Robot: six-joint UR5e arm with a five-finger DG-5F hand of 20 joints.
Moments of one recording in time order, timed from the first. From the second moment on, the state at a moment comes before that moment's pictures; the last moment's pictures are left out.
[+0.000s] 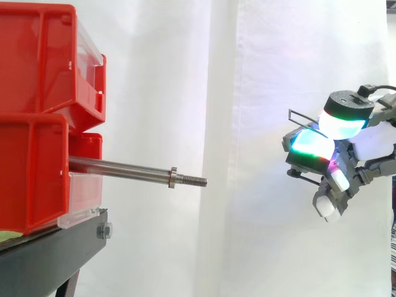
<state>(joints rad) -0.10 -2.11 -1.23 -3.18 -1.63 -0.27</state>
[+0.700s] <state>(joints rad) -0.10 -2.11 -1.23 -3.18 -1.63 -0.26</state>
